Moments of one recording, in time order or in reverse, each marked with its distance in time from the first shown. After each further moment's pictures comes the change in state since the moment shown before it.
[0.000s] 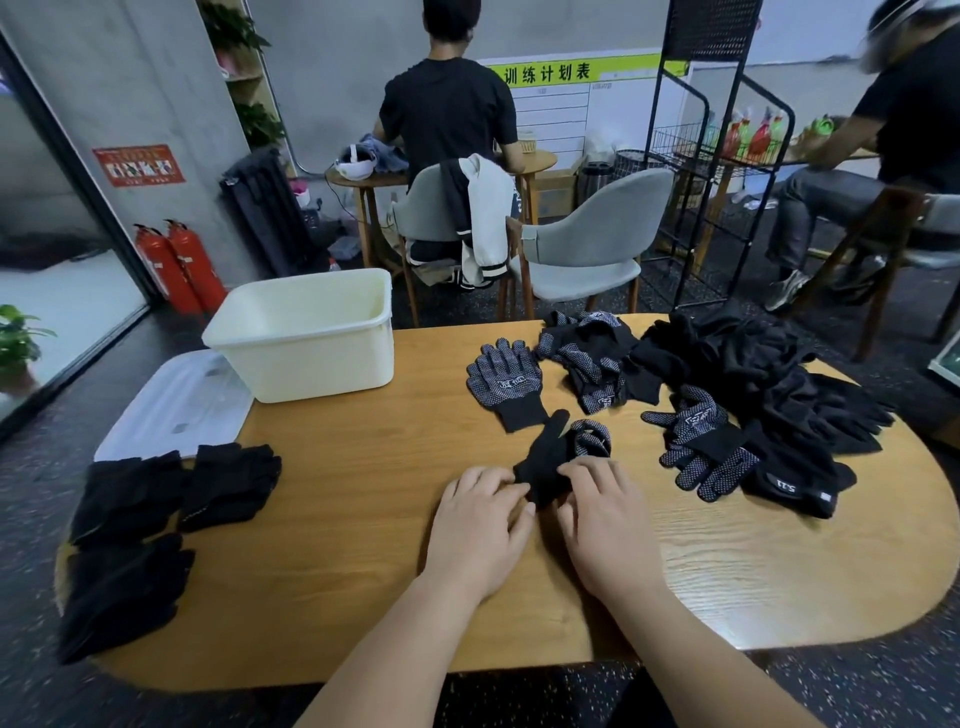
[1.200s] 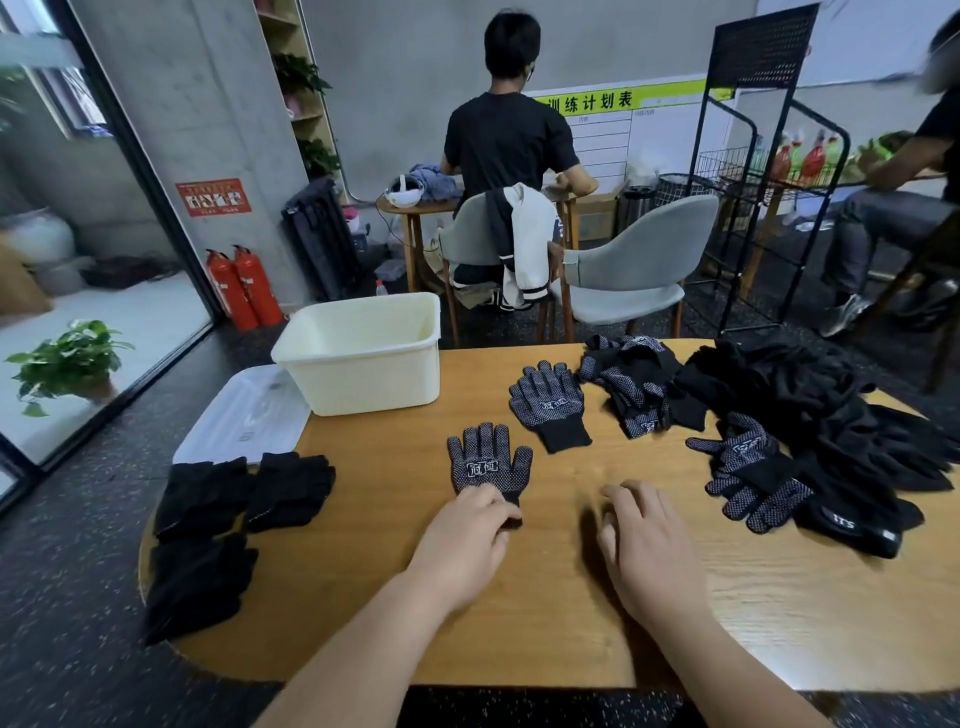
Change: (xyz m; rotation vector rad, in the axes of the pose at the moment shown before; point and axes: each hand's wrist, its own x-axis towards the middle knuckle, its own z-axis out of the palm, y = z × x) left_hand -0.011 -0.052 -0.049 -0.069 -0.157 0.017; right_hand -0.002 -0.003 0.000 -0.018 -0.108 0.095
